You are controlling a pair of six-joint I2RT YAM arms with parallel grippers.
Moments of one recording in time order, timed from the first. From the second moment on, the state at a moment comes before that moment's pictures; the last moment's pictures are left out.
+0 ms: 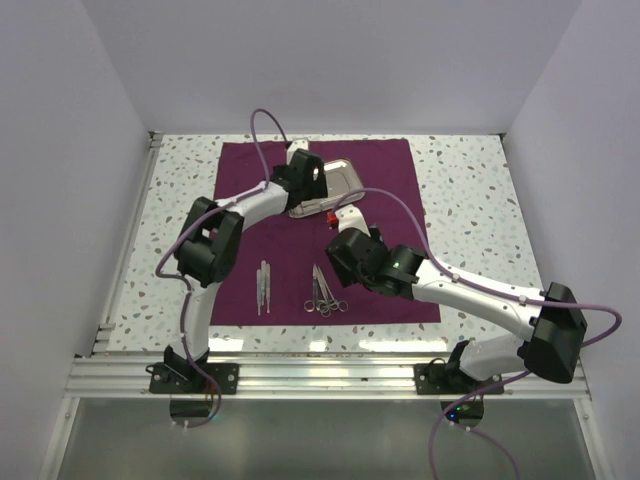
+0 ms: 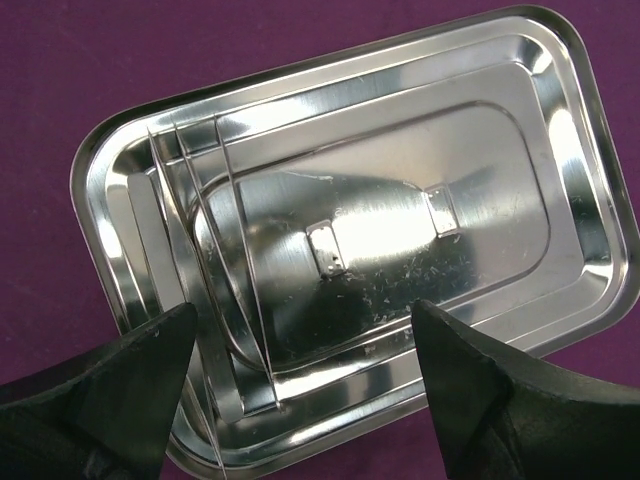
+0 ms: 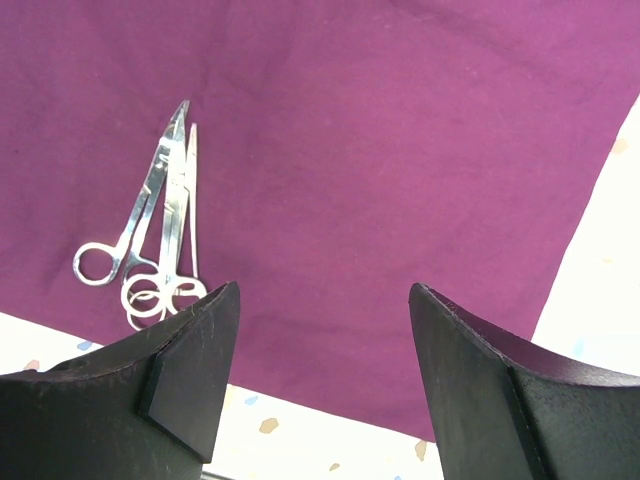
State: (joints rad) left arm -0.51 2.18 1.62 -0.18 -0.32 -0.50; right arm 1.01 1.35 1.07 -0.63 0.56 0.35
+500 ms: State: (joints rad) left arm -0.53 2.24 1.63 -0.18 -0.35 -0.52; right arm 1.01 1.35 1.05 -0.63 0.55 0.35
